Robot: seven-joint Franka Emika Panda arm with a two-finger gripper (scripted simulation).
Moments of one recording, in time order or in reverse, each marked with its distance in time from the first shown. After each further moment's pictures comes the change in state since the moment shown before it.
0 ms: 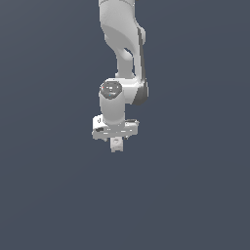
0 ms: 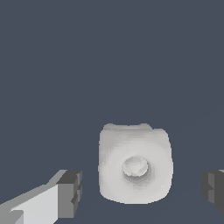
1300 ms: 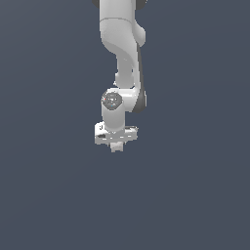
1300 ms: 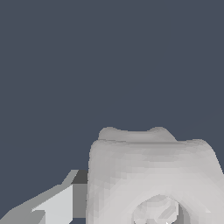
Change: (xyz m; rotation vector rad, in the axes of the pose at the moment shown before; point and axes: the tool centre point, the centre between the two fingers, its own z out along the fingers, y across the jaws) arm -0.001 0.000 0.046 0.000 0.000 -0.004
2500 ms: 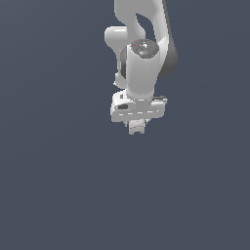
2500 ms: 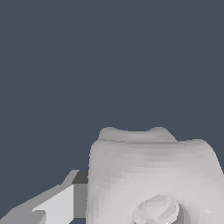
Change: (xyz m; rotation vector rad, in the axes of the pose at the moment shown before) arm 0.009 -0.089 -0.159 -0.002 0.000 -0.001
